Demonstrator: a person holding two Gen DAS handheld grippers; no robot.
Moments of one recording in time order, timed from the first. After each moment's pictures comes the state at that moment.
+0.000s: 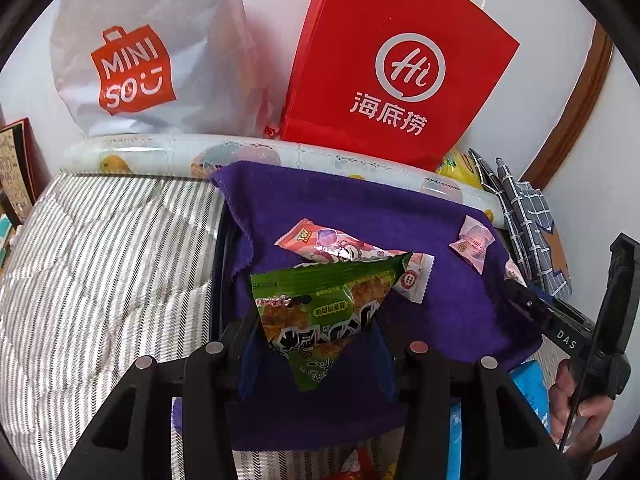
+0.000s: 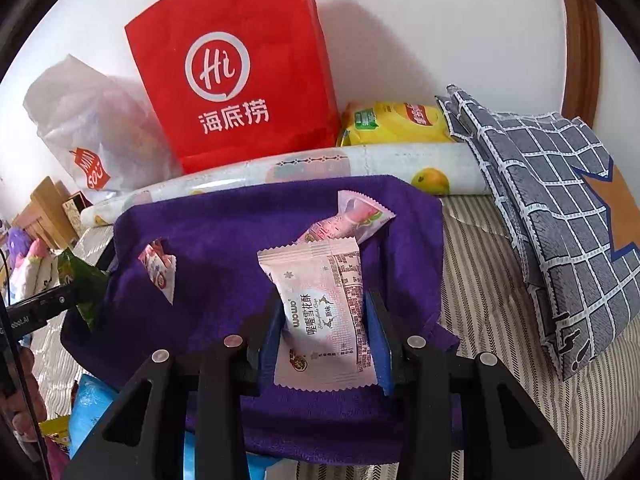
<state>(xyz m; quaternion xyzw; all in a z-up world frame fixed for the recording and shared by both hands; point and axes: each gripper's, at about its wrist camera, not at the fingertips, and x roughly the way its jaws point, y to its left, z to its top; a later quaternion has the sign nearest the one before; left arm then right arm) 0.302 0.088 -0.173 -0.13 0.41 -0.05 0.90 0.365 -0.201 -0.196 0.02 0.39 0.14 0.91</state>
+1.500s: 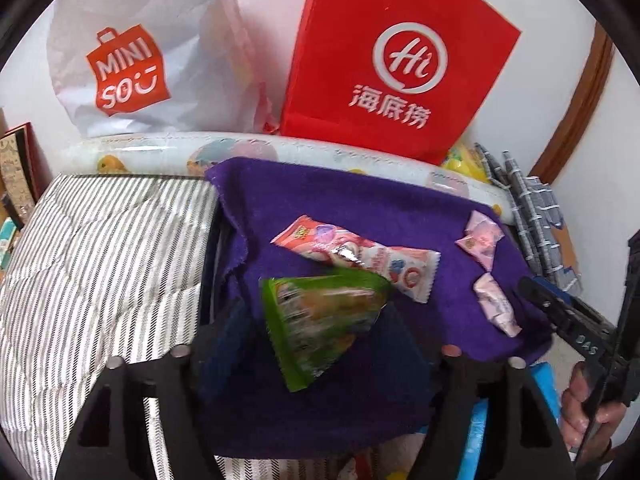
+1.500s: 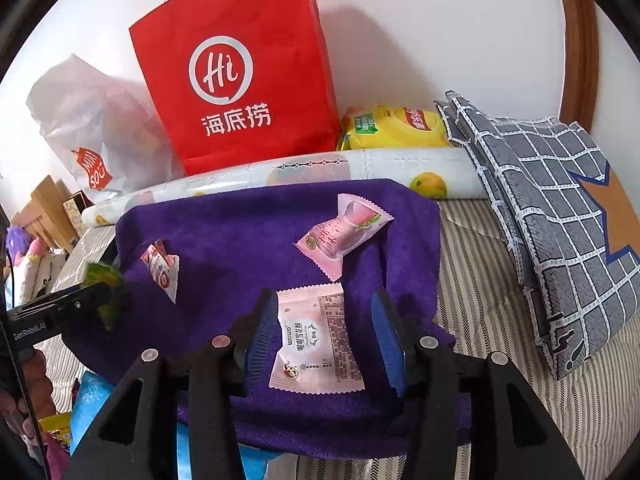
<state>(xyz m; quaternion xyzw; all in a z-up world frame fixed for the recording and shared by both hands) 0.306 0.079 -0.180 -0.12 0.41 -0.04 0.90 0.357 -0.202 -0.192 0.02 0.39 0.14 0.91</state>
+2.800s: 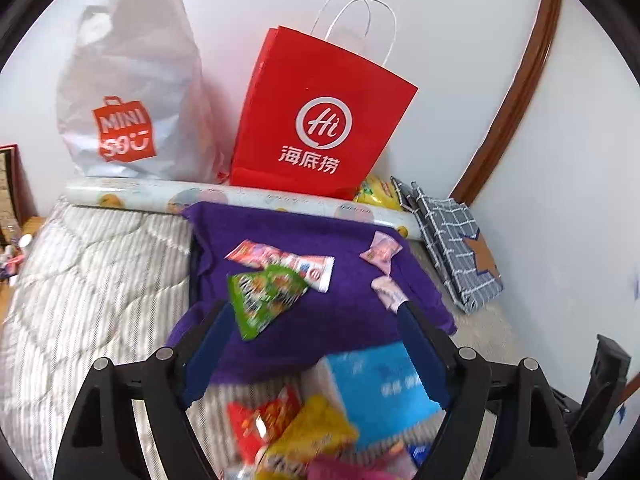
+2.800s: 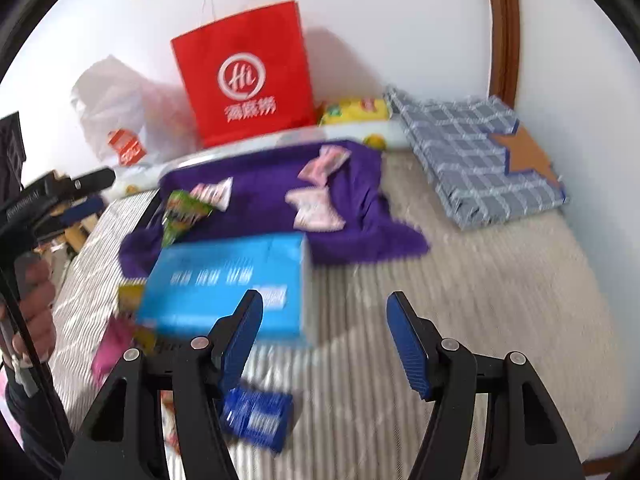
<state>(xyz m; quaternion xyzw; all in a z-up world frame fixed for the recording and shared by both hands) 0.211 0.080 -0.107 -0.14 0.35 -0.12 0.92 0.180 -0.223 -0.164 0.03 0.41 0.09 0.91</state>
